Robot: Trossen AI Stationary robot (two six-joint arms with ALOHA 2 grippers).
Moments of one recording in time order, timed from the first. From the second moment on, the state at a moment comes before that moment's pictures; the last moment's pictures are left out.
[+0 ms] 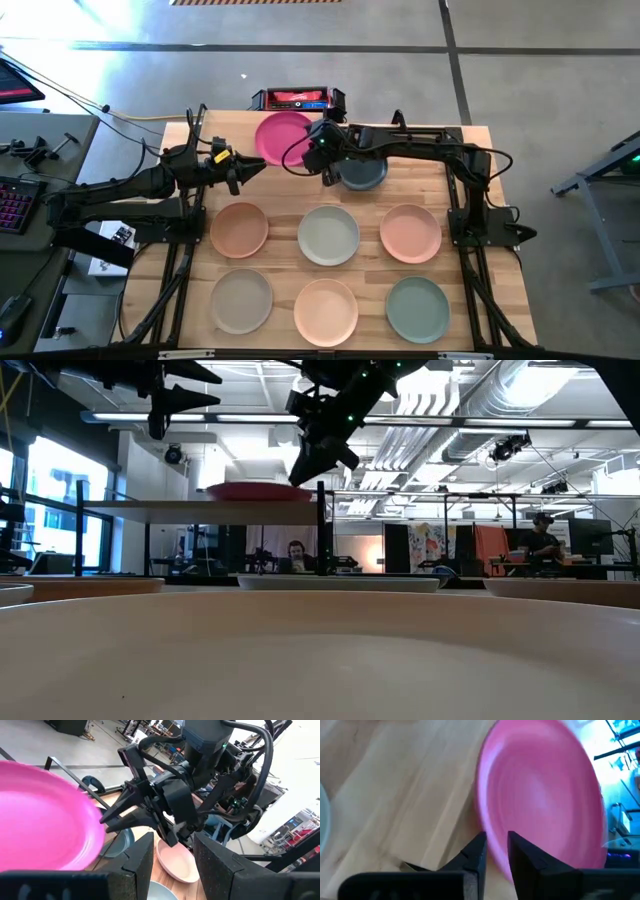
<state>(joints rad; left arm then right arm) 0.27 0.63 0.54 0.01 -0.03 -0.60 -0.26 1.94 1.72 -0.56 0.10 -0.85</state>
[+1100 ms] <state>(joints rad) 0.27 0.63 0.54 -0.02 -0.03 -0.59 -0.21 1.98 1.72 -0.40 0.10 -0.85</state>
